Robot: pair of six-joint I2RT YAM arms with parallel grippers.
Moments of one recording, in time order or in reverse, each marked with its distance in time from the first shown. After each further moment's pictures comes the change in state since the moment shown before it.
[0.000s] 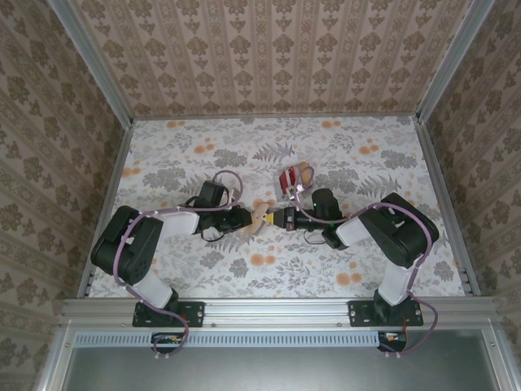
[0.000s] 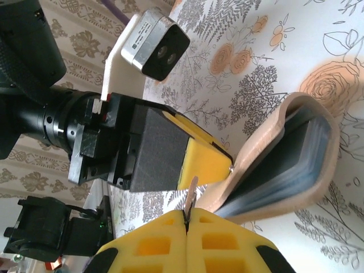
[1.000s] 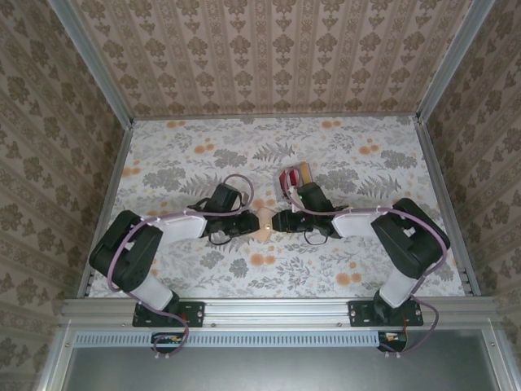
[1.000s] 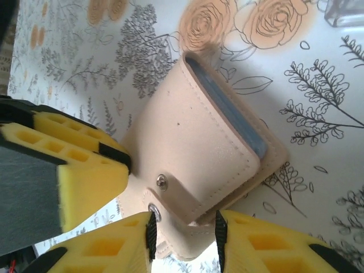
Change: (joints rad) left arm -0.138 -0.055 0.050 -0.143 -0.145 -0.033; right arm 0.044 -0.139 0.157 -0.741 0.247 -0.193
